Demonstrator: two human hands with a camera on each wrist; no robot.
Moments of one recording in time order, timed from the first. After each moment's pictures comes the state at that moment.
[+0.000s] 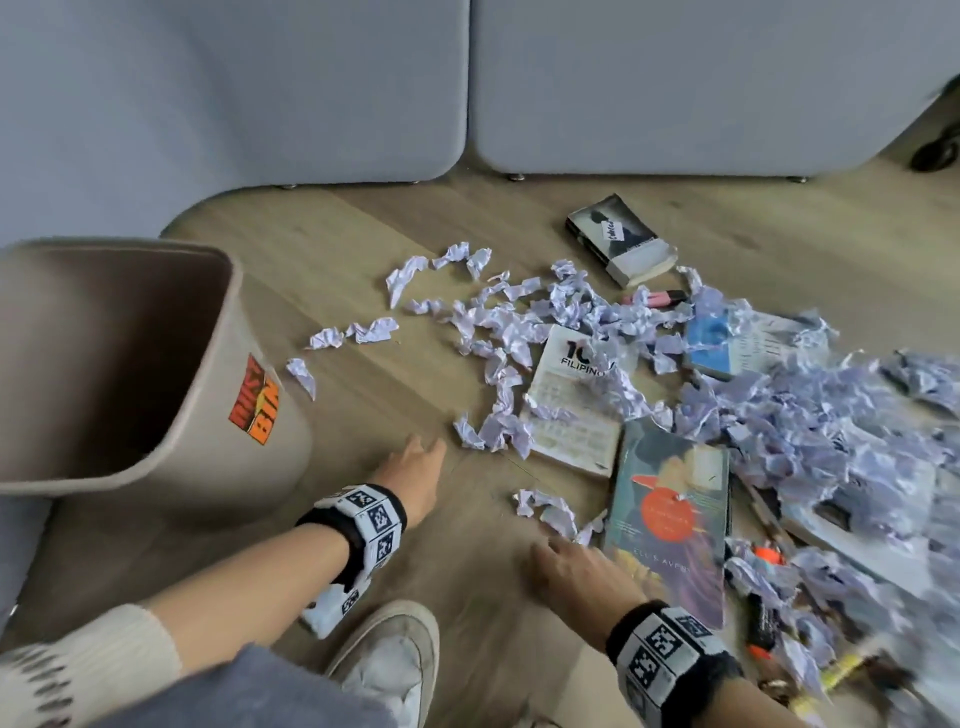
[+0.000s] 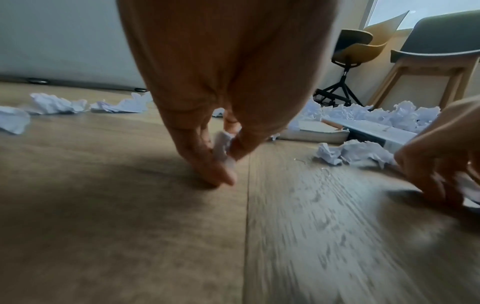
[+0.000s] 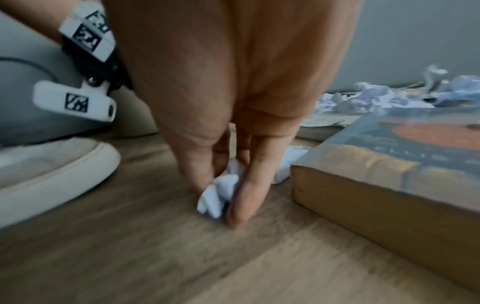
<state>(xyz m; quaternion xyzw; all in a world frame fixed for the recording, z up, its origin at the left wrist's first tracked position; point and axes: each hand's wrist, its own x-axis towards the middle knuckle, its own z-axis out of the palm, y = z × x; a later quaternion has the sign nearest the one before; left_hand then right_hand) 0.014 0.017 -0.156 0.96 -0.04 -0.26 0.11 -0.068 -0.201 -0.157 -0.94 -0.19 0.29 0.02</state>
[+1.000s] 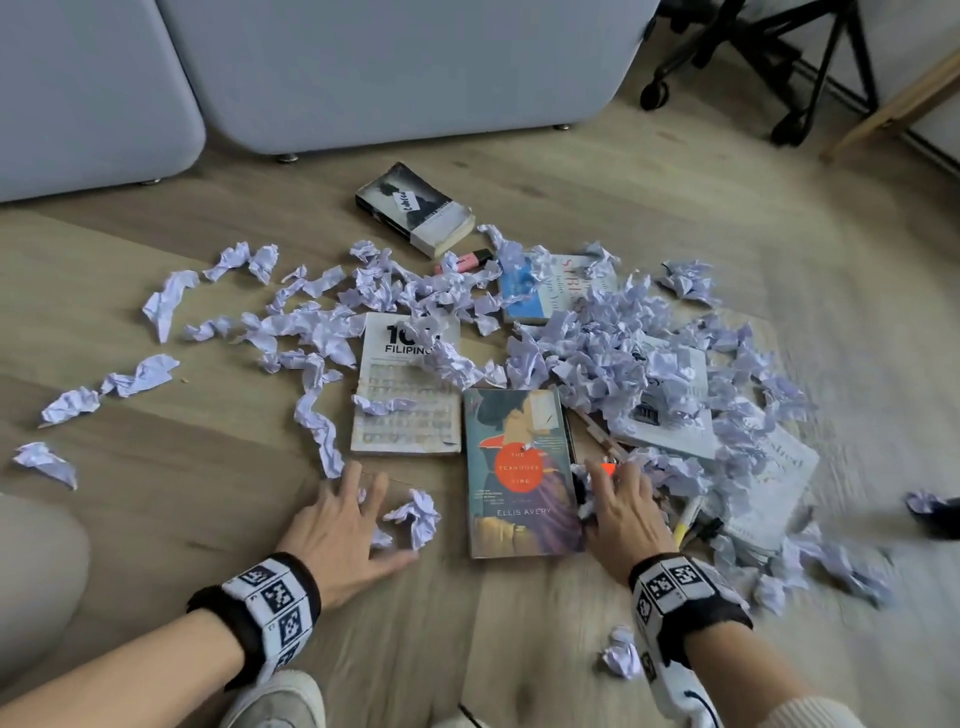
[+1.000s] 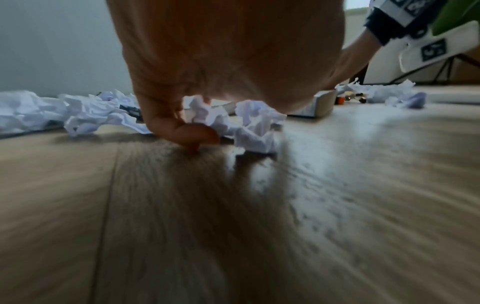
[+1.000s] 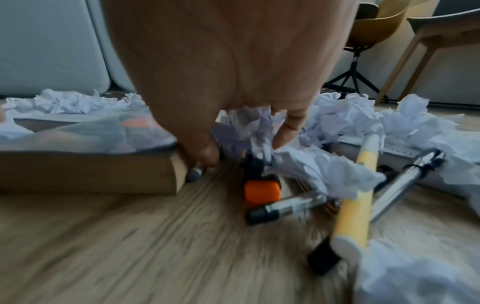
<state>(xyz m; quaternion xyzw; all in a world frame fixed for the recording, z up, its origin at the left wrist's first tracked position) -0.002 -0.047 -0.202 0.94 -0.30 -0.18 0.00 -0.112 -0.363 -0.172 -0.97 0.19 0.13 0.04</state>
